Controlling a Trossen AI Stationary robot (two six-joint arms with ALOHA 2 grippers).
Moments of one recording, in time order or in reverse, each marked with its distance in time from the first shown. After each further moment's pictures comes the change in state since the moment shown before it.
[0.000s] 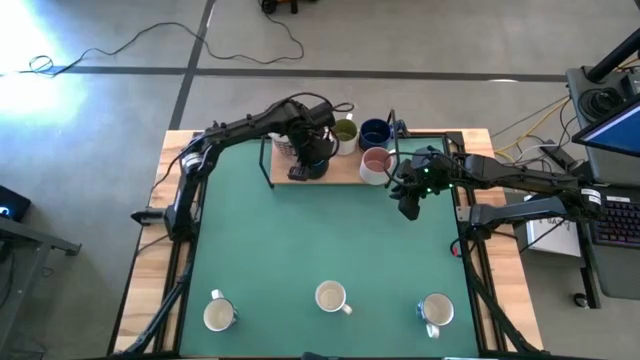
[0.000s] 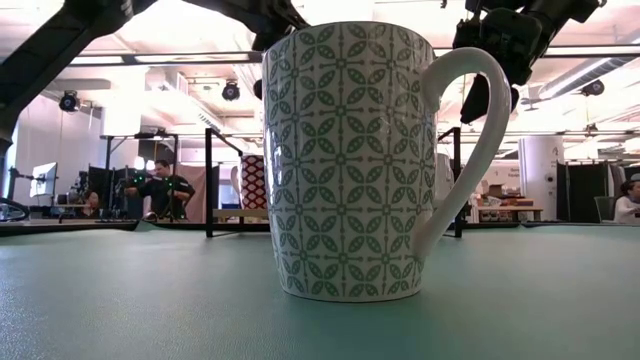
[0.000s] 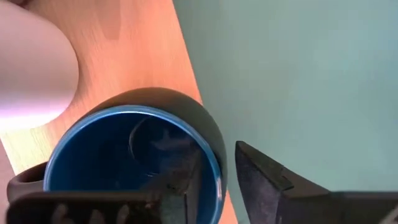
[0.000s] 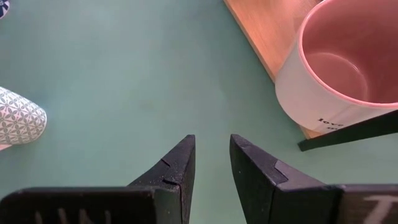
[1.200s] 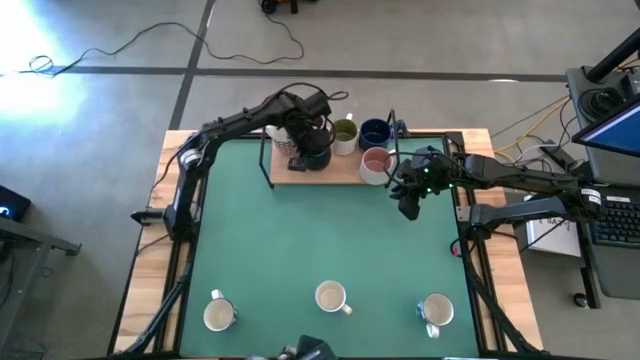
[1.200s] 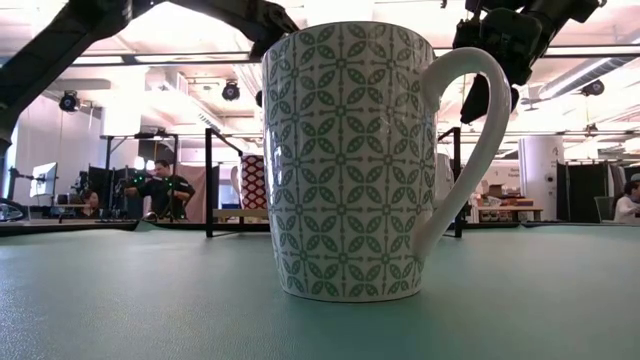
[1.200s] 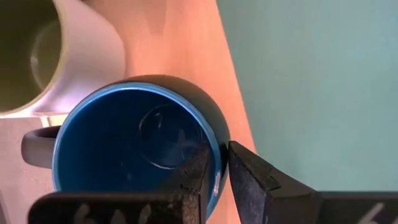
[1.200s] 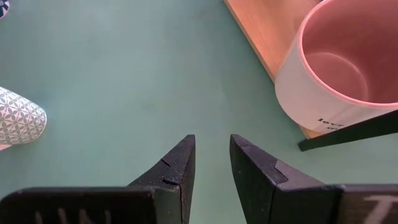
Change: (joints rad) left arm 0.069 0.000 0.000 0.060 -0.014 0.052; right arm 0.000 0.000 0.000 0.000 0.000 0.000
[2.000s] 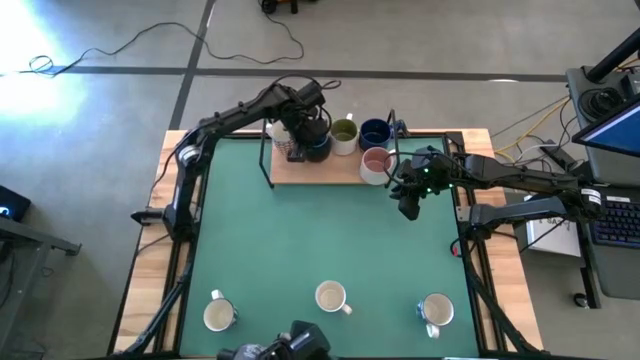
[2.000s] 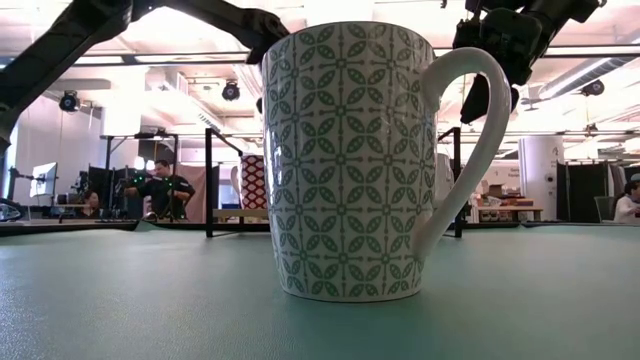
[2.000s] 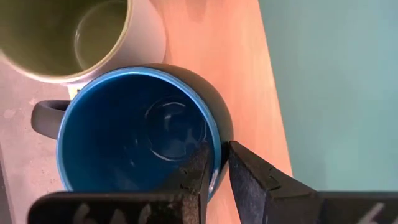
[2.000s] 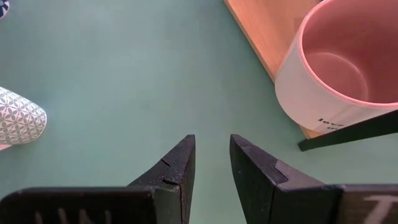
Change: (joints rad) left arm 0.073 0.001 0.000 0.039 0.001 0.000; right arm 0.000 0.000 0.000 0.000 0.000 0.000
